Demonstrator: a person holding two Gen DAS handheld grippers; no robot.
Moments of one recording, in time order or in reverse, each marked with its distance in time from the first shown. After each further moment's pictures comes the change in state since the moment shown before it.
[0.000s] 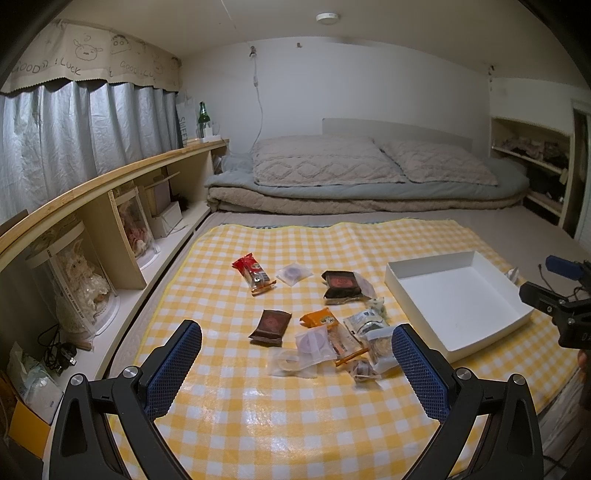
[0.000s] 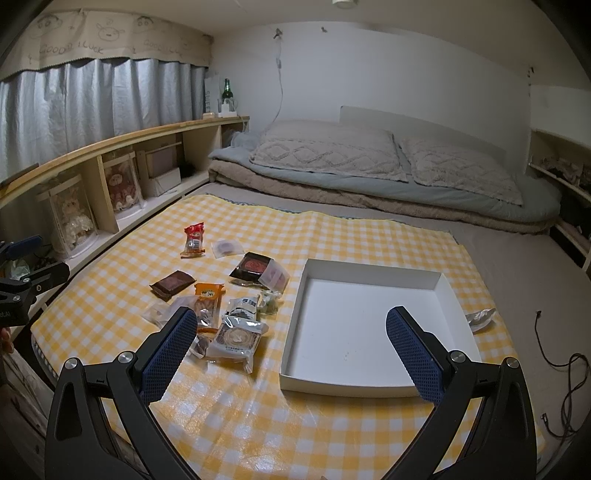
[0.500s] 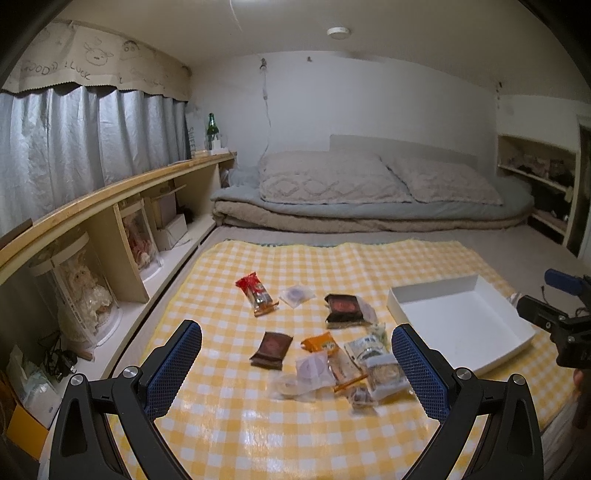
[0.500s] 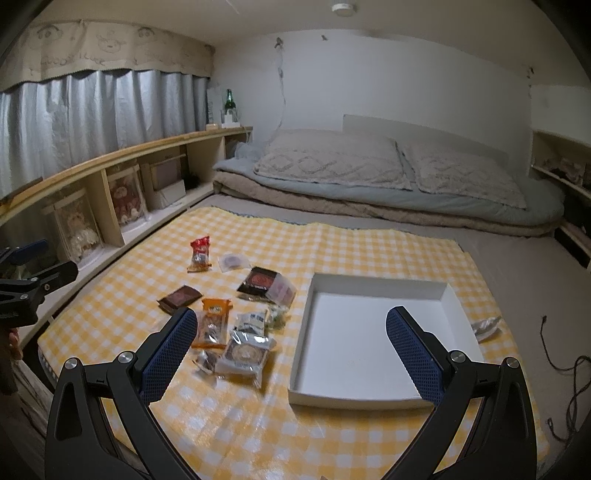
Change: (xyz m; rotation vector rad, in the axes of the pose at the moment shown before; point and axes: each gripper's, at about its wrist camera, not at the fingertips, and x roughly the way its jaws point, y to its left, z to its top) left arm 0.003 -0.001 0.020 -0.037 -0.057 0.014; right arm 0.002 0.008 0.017 0.005 -0.045 0.019
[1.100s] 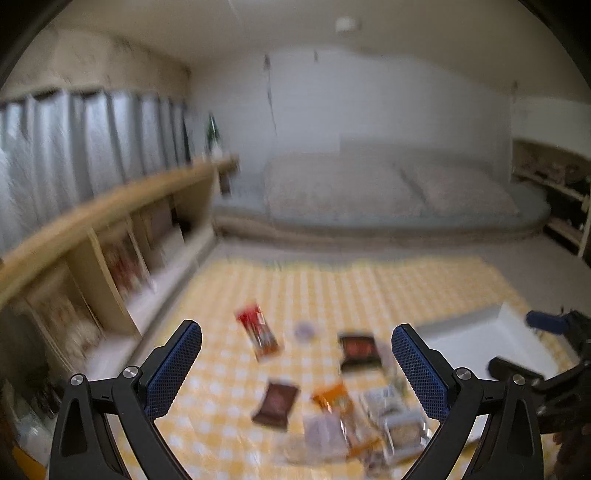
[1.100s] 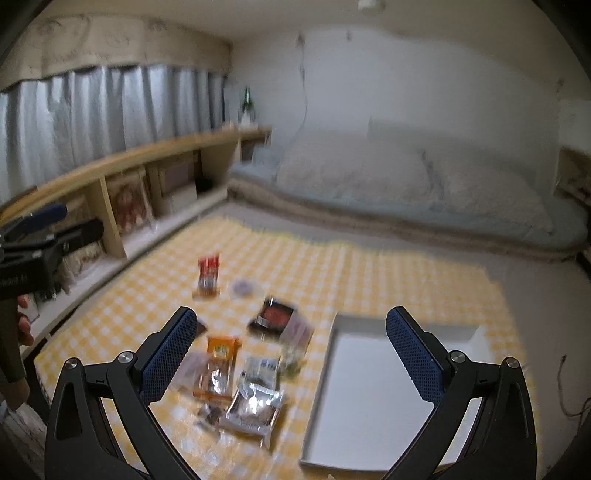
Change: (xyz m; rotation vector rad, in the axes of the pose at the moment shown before) left arm 0.131 0.003 0.049 -0.004 0.085 0.008; right arm 0.090 0.017 0.047 -0.034 0.048 0.082
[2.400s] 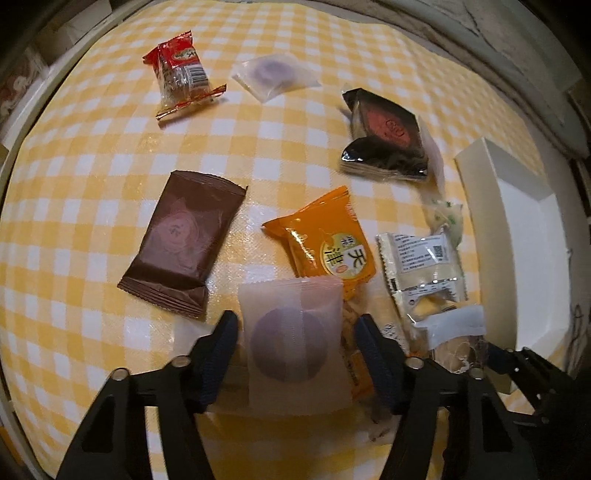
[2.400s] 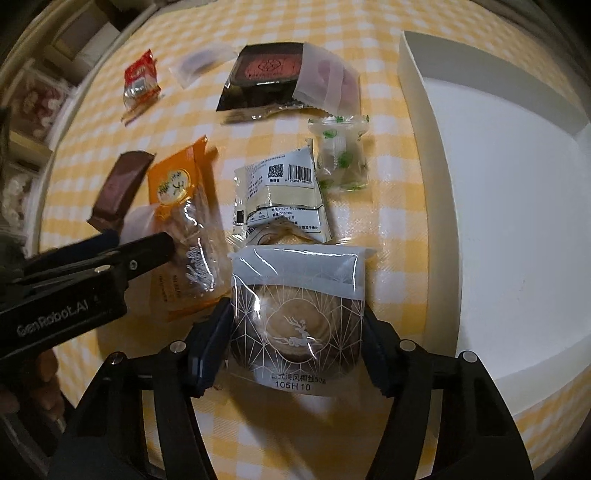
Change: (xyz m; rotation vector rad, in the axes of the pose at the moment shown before) left arm 0.286 -0.012 -0.071 -0.133 0.837 -0.139; right arm 0.191 0.011 -0.103 0.325 0.821 0.060
